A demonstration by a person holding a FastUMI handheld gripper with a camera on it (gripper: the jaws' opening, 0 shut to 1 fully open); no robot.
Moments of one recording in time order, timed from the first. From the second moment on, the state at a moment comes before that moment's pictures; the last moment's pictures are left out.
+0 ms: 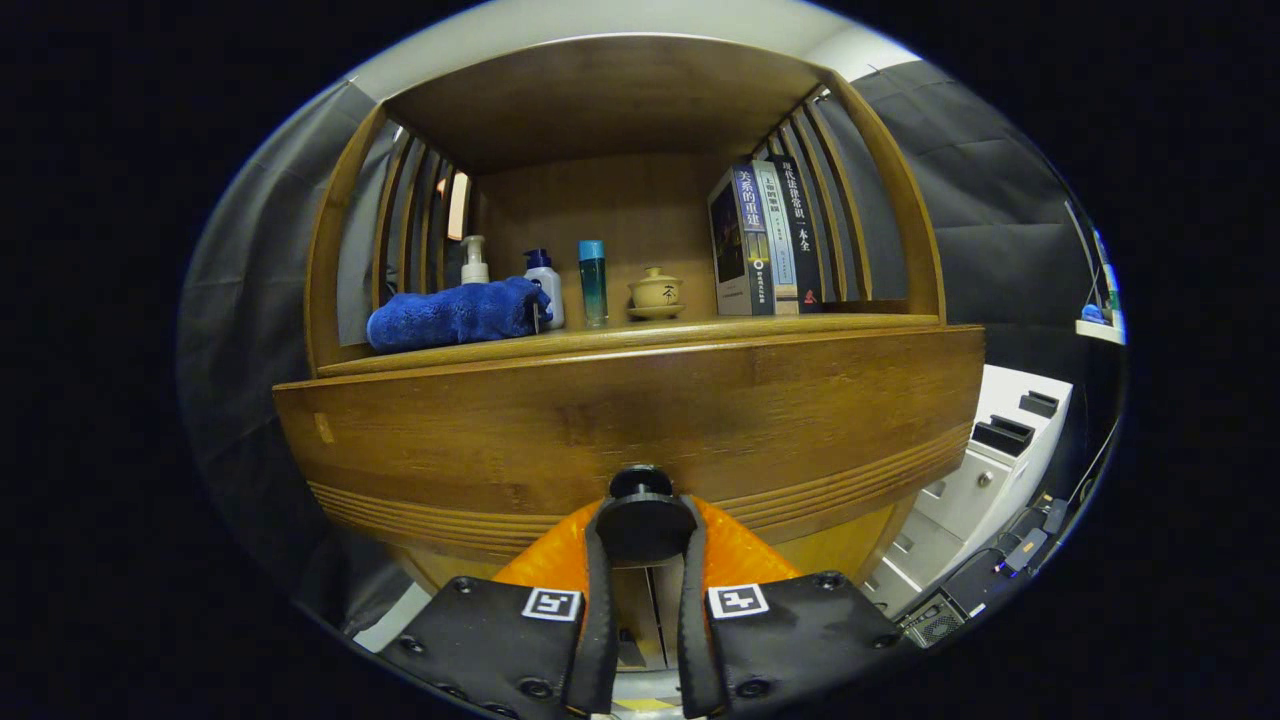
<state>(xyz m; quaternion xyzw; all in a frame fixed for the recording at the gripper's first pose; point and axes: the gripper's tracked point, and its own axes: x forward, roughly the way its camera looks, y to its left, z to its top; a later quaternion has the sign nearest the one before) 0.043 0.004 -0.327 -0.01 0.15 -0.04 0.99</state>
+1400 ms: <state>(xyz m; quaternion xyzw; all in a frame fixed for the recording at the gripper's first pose) -0.063 0.015 -0.315 -0.01 0.16 -0.05 0.99</state>
